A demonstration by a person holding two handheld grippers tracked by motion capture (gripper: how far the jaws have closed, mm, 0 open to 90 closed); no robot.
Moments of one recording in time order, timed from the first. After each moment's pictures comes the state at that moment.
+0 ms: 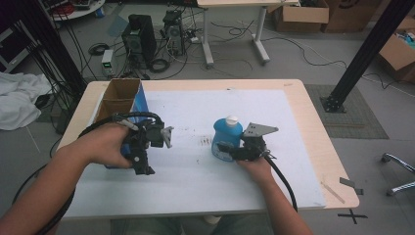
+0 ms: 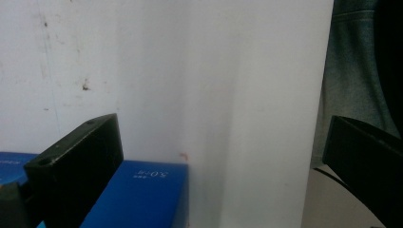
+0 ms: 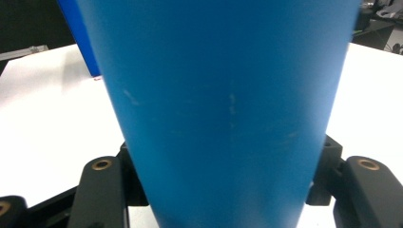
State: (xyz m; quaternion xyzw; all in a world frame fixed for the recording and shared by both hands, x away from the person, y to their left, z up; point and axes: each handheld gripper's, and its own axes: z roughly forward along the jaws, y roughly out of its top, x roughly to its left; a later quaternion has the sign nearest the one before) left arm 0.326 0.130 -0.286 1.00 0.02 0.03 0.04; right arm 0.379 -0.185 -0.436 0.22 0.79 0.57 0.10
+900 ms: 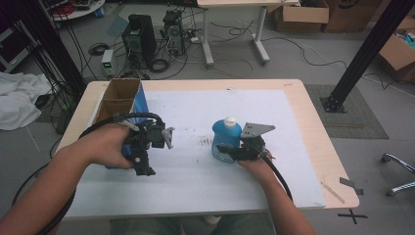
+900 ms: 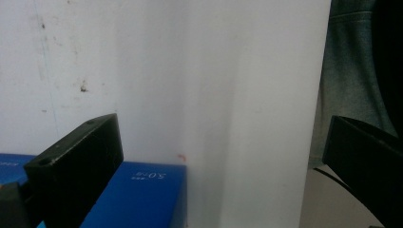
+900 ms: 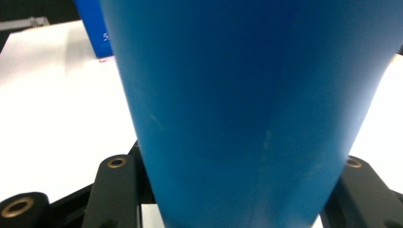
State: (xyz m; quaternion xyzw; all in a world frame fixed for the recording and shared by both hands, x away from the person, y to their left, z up) left arm 0.324 0.128 -0.286 1.00 0.03 0.03 0.04; right arm 0.374 -0.180 -0.422 0.18 0.82 0.53 0.11
